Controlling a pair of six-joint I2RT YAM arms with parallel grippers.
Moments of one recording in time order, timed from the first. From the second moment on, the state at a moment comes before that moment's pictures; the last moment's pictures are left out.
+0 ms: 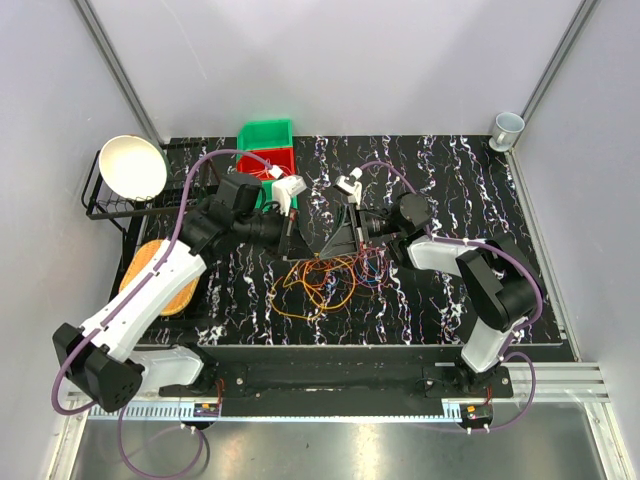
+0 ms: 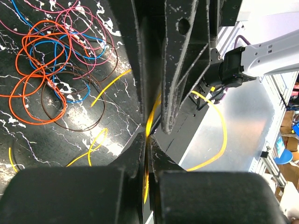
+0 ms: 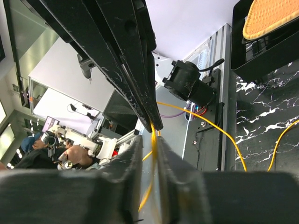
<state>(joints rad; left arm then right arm) -0.57 1.21 1.22 -0.70 0.63 -0.28 0.54 1.74 0.88 1.31 -1.30 1.37</state>
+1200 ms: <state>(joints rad) -0.56 0.62 0.87 -0.83 -0.15 -0.45 0.55 1.49 1.50 0.01 -0.83 0.50</state>
